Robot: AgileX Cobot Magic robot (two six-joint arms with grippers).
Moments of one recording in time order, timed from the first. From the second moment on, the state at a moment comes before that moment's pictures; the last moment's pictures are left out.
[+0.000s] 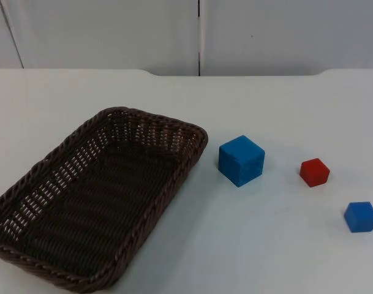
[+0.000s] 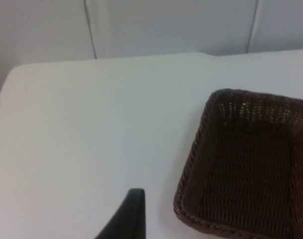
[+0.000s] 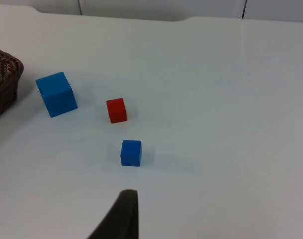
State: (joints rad) right arm 0.15 0.00 -0.52 -0.02 1.08 0.00; left arm 0.01 0.06 -0.62 -0.13 1.07 0.12
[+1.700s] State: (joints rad) right arm 0.15 0.00 -0.52 -0.02 1.08 0.00; left arm 0.01 0.87 -0.74 -0.46 0.71 0.34
